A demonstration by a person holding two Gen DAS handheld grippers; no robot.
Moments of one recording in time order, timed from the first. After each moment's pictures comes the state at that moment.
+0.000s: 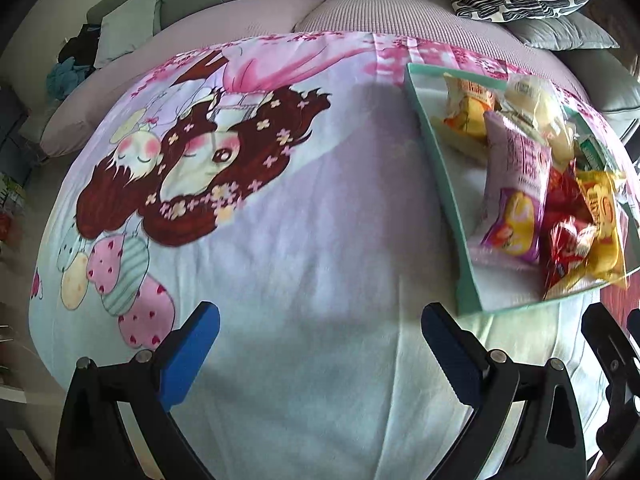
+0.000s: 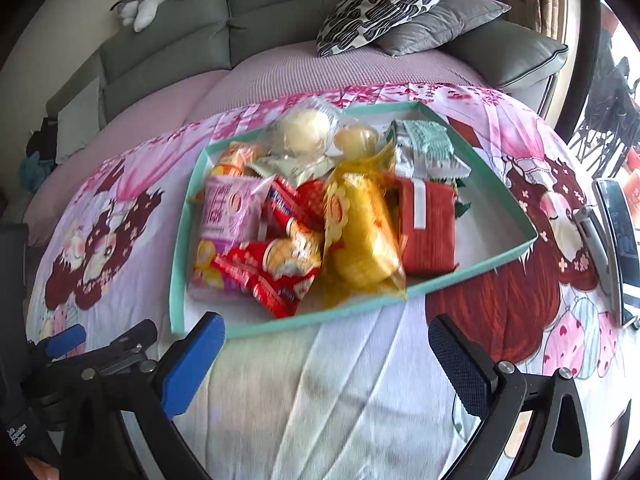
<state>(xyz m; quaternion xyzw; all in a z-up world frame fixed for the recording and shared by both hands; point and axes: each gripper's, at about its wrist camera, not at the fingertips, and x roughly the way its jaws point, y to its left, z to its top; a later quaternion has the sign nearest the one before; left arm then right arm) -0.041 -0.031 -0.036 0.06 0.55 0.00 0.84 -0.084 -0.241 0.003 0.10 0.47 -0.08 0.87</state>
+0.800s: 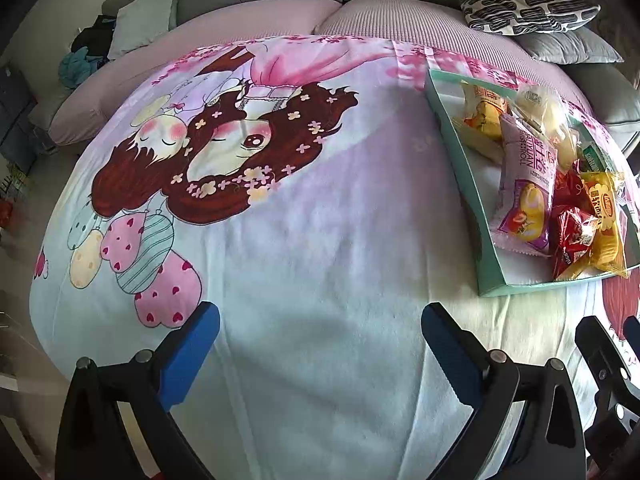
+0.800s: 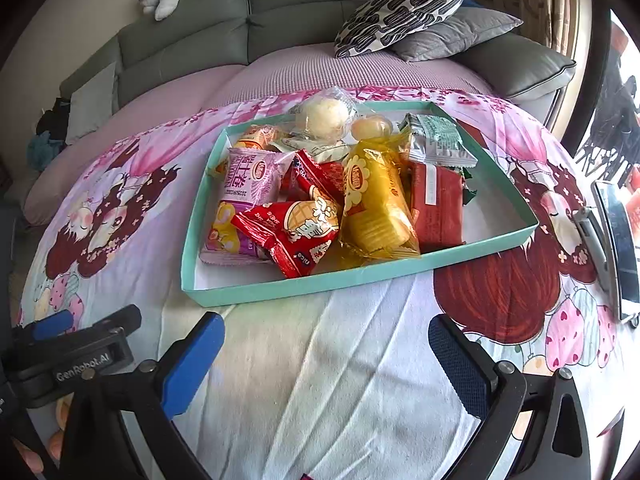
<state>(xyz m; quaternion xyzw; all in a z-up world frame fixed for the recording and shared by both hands) -0.057 -0.006 -0.035 0.04 0.53 0.01 0.84 -0.105 -0.225 -0.002 0.07 0.46 -0.07 0.88</state>
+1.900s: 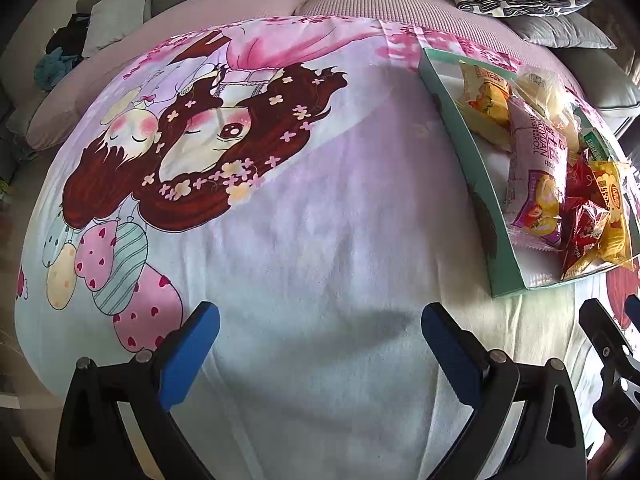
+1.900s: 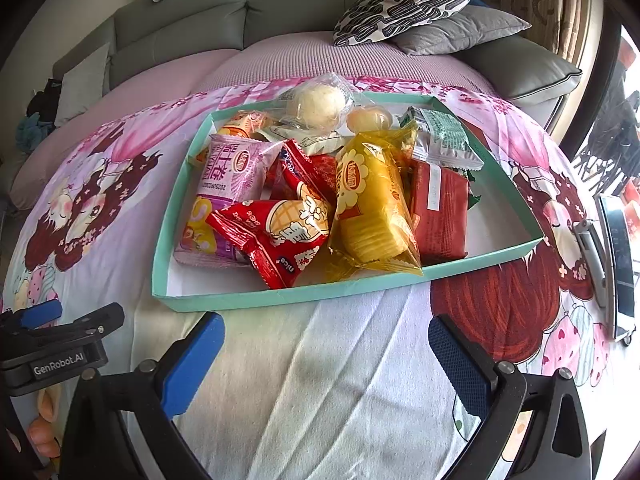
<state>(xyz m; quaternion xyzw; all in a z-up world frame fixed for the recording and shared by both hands) -0.038 0.001 -0.051 0.04 0.56 -0.03 0.83 -0.086 -0.227 -0.014 0.04 0.48 -0.08 0.87</state>
